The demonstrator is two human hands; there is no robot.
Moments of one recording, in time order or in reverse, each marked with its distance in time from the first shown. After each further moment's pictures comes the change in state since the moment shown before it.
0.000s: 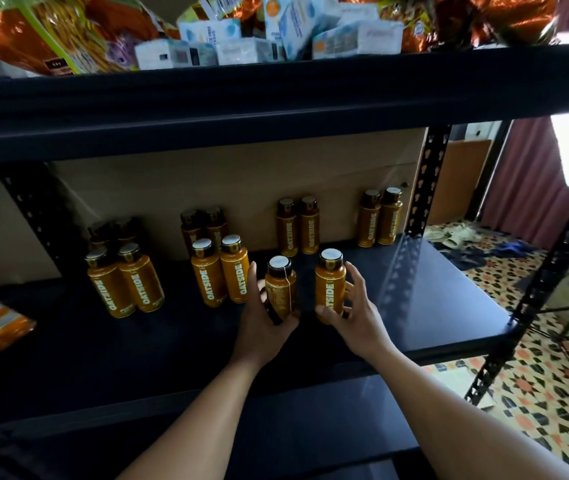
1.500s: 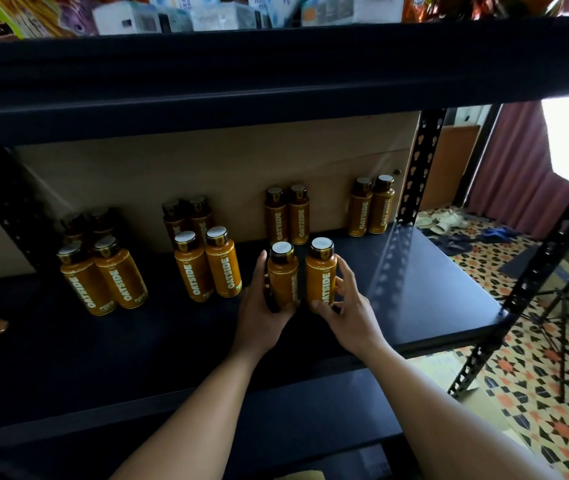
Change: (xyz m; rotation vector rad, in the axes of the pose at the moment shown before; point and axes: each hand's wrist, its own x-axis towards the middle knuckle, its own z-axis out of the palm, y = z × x) left_hand 0.021 -0.012 0.019 0.038 -0.030 0.025; right_hand -0.002 -0.001 -0.001 -0.065 0.003 -0.017
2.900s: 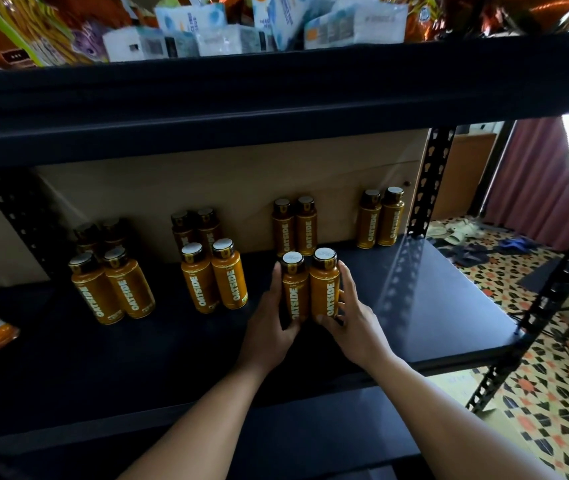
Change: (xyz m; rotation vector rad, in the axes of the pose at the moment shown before) left_hand 0.004 -0.002 0.005 0.242 -0.044 0.117; right_hand 0.014 0.001 -0.003 -0.063 -0.077 -0.059
